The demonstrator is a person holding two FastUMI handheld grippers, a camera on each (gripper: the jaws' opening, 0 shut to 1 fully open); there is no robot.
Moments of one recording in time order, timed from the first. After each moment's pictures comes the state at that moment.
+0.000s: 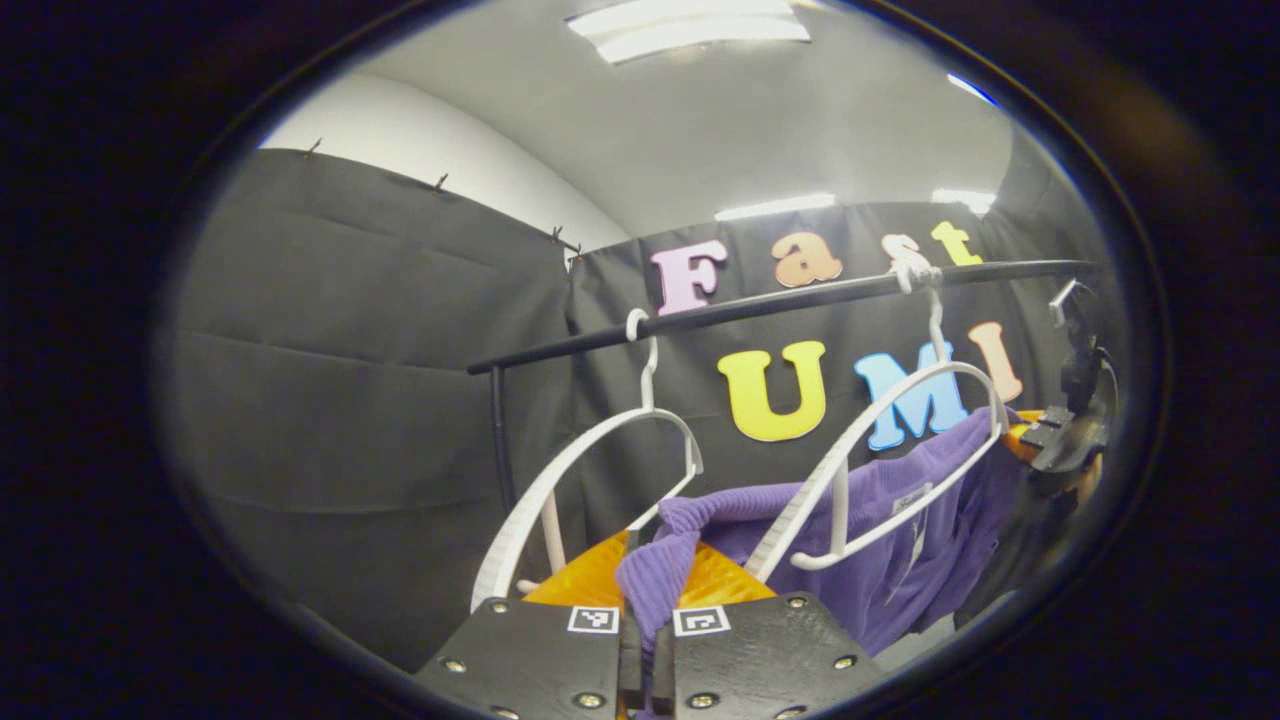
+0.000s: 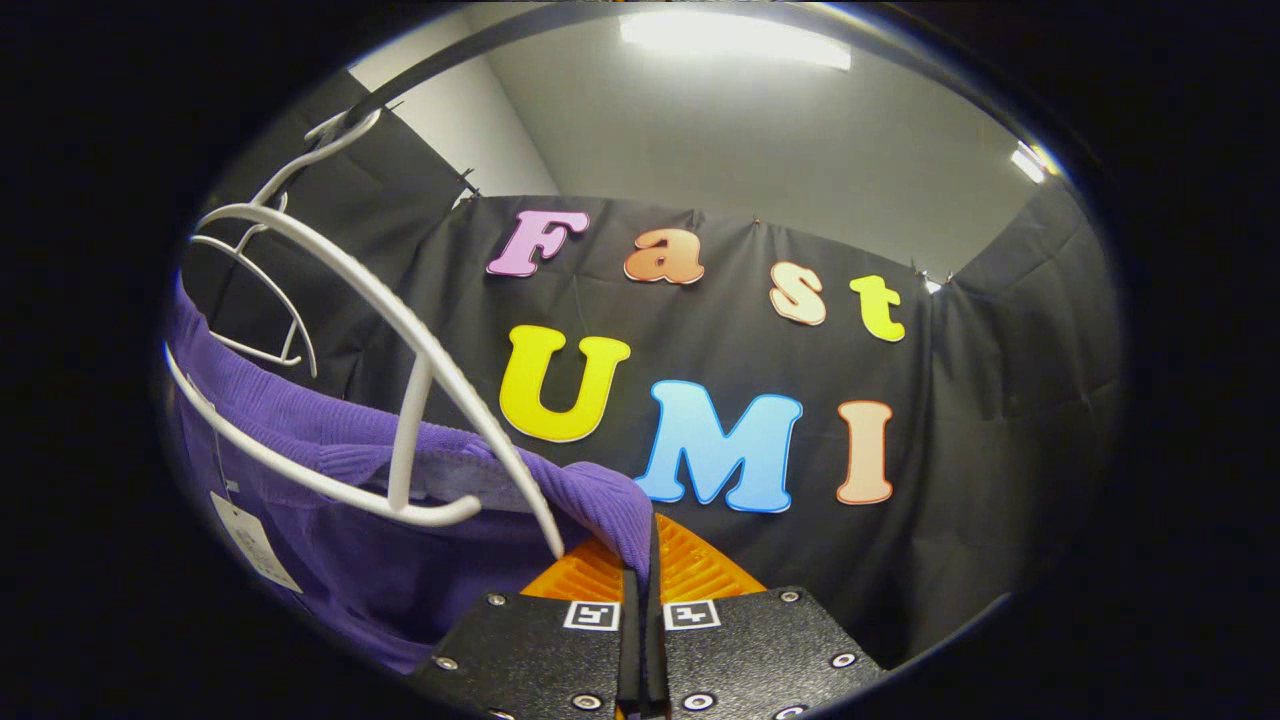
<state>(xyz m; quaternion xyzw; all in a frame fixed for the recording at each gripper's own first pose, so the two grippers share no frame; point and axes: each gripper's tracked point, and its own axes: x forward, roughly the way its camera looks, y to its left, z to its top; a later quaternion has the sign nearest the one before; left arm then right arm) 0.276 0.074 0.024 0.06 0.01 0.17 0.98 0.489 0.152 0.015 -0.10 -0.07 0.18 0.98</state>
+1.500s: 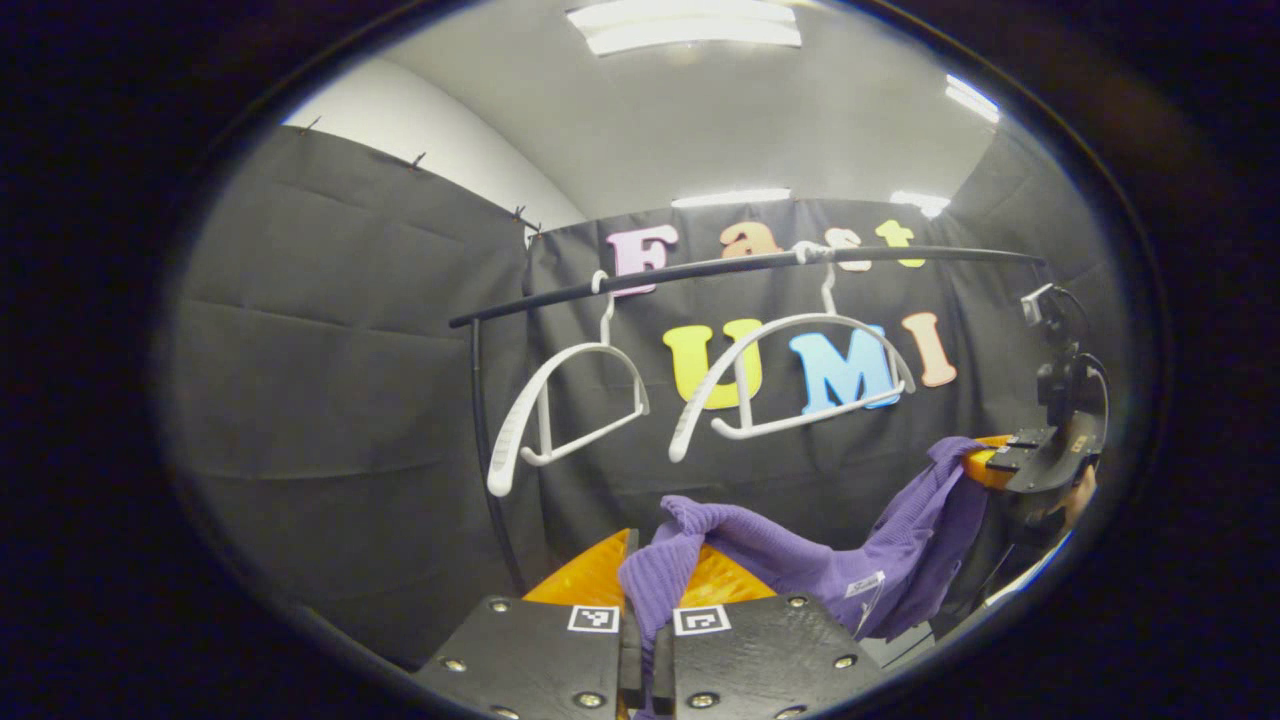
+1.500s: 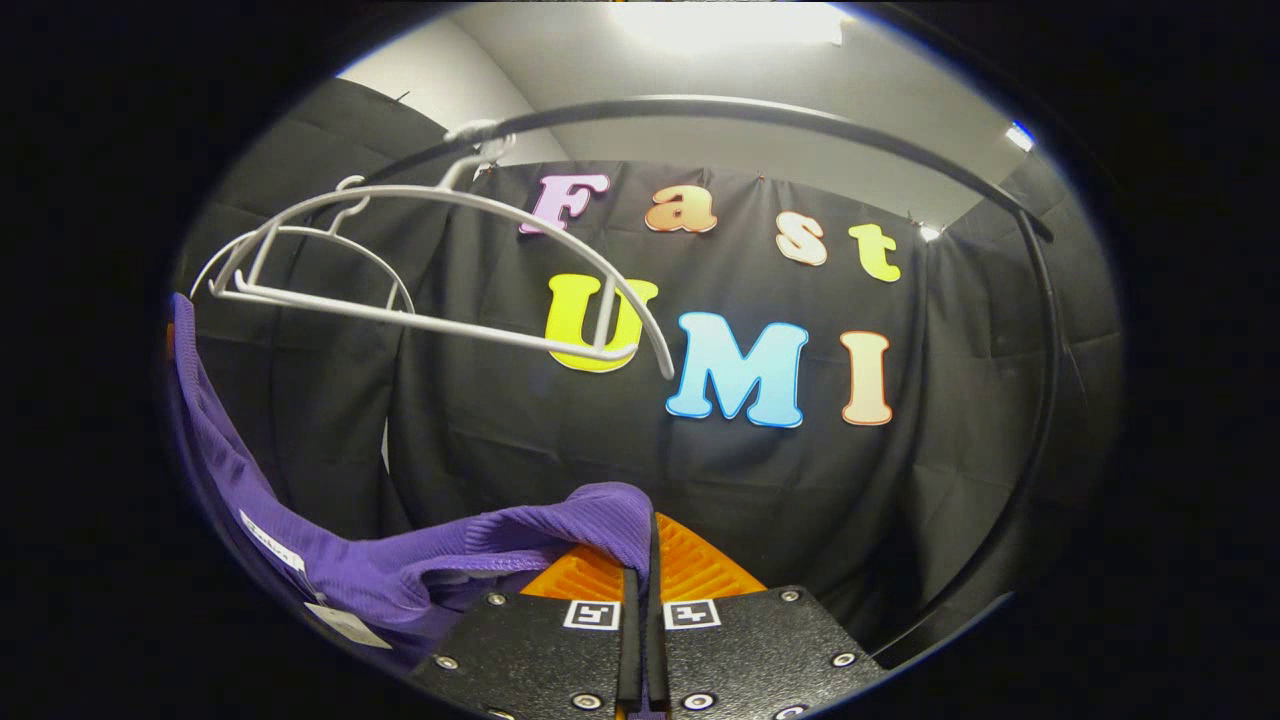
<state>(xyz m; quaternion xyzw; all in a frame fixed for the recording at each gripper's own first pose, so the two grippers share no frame) 0.186 0.028 -0.015 0.04 0.03 0.07 1.00 0.321 0.140 -0.041 -0.09 0.01 0.19 0.98</state>
